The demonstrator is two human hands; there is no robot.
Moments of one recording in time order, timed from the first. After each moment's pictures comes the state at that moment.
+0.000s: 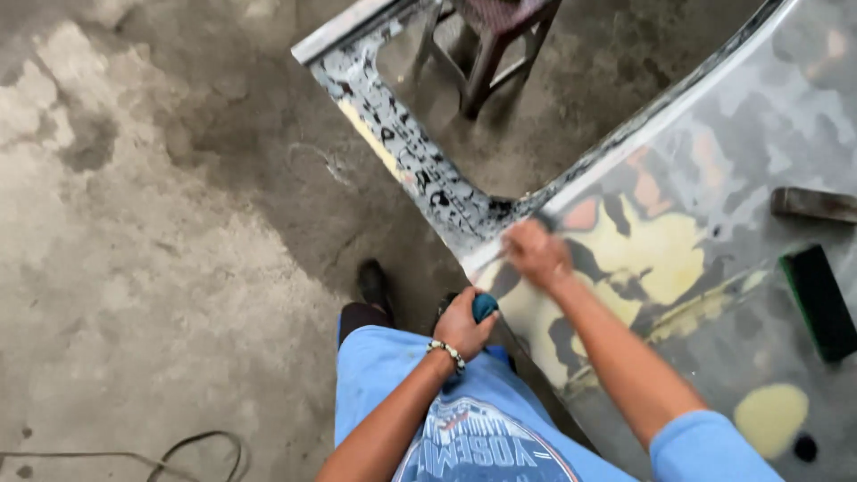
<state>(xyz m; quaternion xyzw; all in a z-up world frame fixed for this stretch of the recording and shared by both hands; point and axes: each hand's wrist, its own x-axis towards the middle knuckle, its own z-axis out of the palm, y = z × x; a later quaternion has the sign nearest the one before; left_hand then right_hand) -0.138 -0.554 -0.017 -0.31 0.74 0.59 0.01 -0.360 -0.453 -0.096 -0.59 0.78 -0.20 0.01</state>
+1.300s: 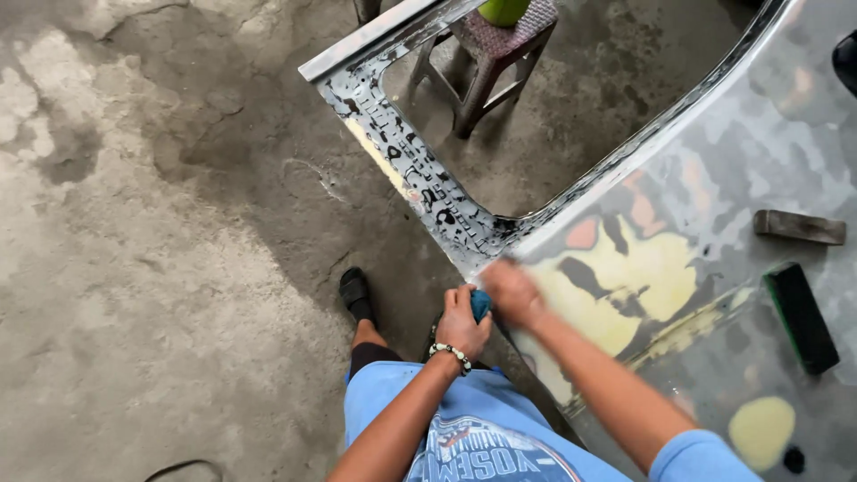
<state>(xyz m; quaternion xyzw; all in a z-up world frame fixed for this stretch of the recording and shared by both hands) -0.156 -0.585 -0.026 -0.35 0.74 0.58 -0.01 -0.335 -0.472 -0.099 -0.51 0.85 -0.14 0.04</state>
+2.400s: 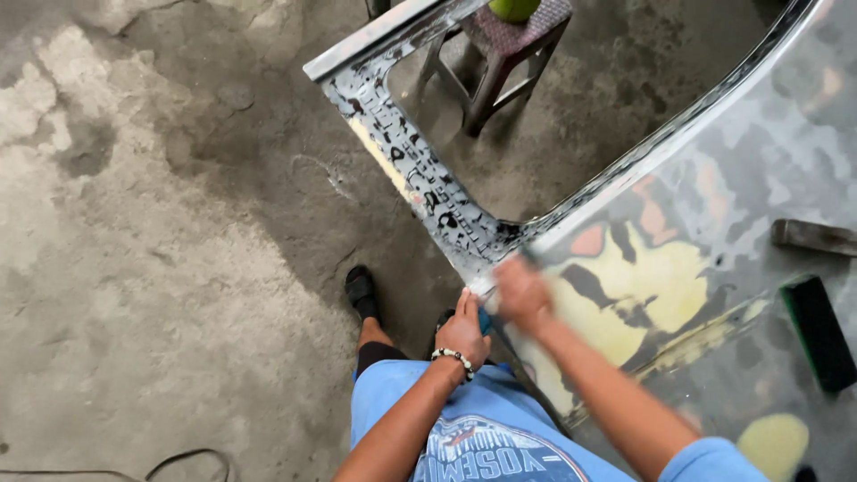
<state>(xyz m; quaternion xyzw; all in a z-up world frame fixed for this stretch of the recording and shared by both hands) -0.163 -0.583 -0.035 -0.29 0.82 0.48 0.13 -0.352 -0.454 -0.130 -0.55 0.83 -0.06 -0.11</state>
